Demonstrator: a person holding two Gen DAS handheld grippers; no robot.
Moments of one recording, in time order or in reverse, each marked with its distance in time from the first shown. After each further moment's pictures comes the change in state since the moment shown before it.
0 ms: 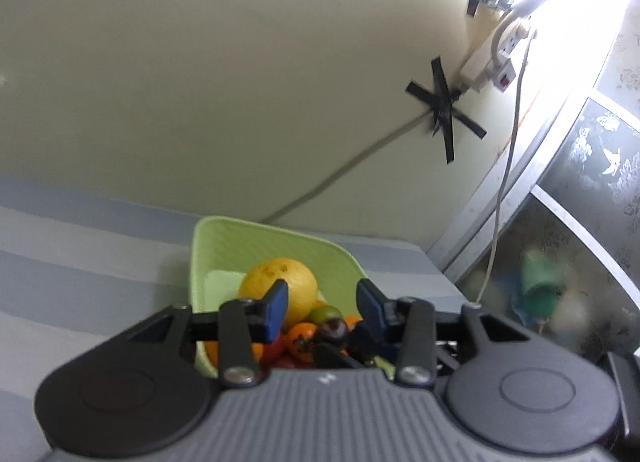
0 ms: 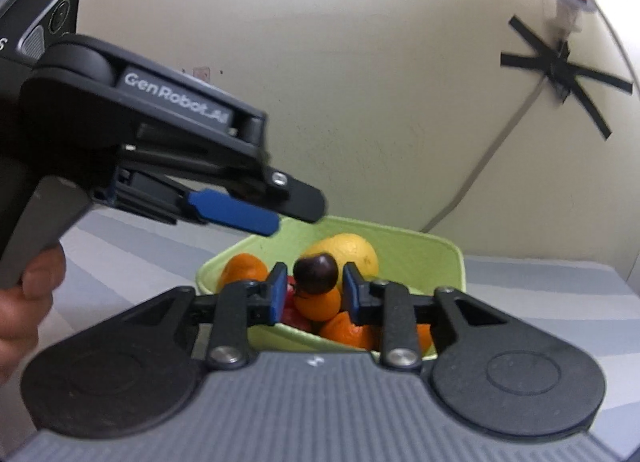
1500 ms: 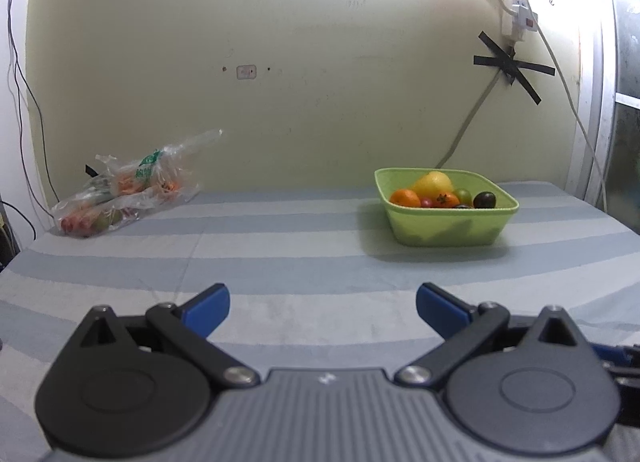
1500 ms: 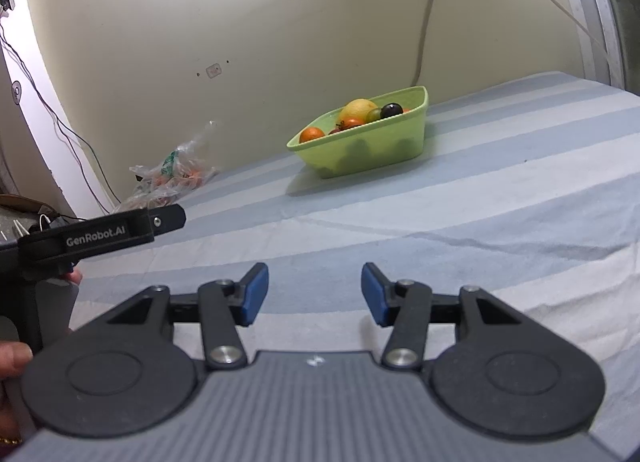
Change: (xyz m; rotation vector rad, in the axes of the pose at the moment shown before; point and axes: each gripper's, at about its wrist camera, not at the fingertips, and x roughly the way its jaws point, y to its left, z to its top) left arm -0.151 -0.052 -0.142 0.248 -0.120 0.591; right arm -0.142 0.040 -0.079 0.446 0.140 0.062
